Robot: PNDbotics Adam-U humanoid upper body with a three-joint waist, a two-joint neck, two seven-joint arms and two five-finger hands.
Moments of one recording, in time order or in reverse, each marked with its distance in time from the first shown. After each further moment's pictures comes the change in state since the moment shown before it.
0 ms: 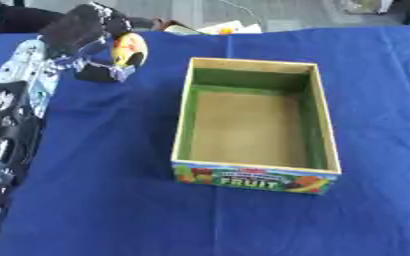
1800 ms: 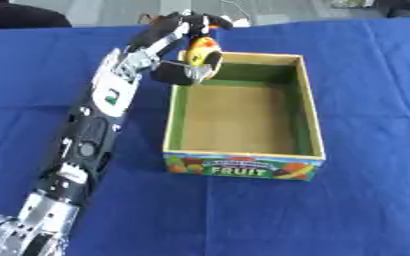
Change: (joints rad) left arm -0.001 -0.270 -0.019 0.017 0.579 0.252 -0.638; right arm -0.060 -0.022 -0.037 0.000 -0.145 -0.004 -0.154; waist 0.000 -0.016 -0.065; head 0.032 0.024
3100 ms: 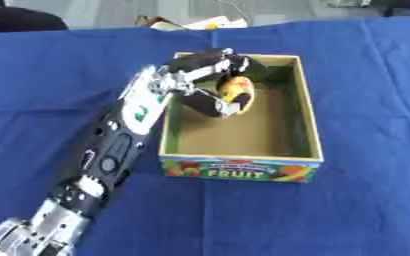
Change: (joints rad) left arm 0.007 -0.019 -0.204 -0.063 -0.182 0.096 -0.096; right arm -0.023 0.007 0.012 0.000 -0.013 0.022 0.012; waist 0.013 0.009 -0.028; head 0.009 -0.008
